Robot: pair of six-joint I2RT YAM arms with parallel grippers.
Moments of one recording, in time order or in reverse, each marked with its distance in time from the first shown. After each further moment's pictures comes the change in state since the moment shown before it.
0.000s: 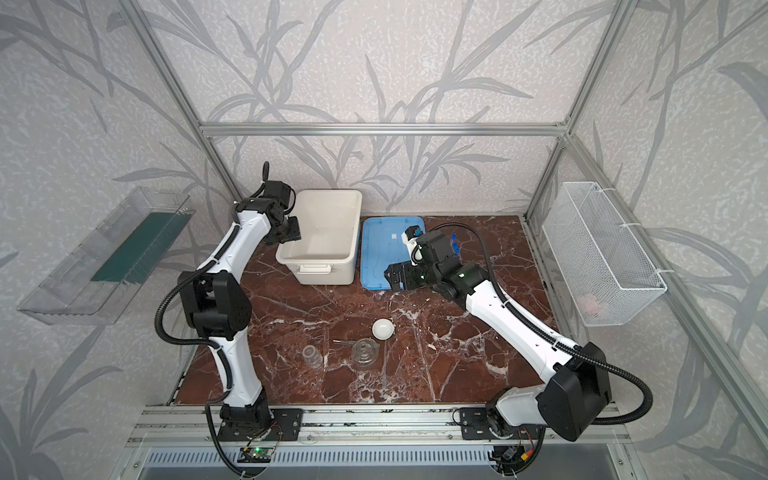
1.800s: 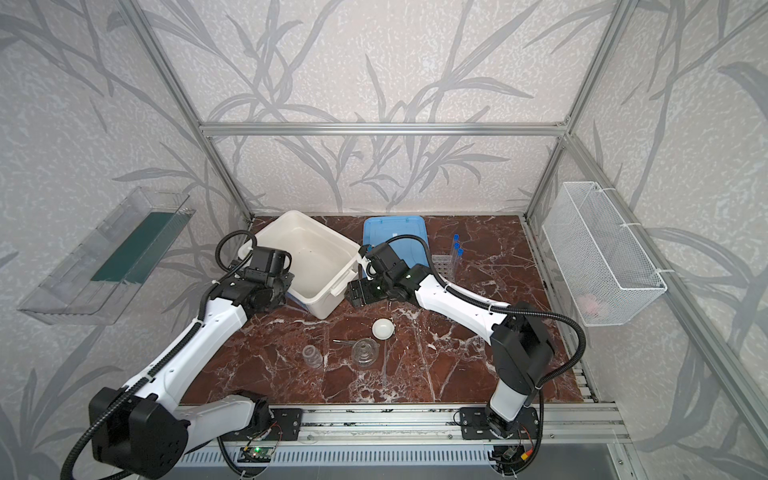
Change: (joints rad) left arm -0.226 -0.855 -1.006 0.327 -0.164 -0.996; right arm 0.207 0.364 0.185 0.078 -0.085 0.136
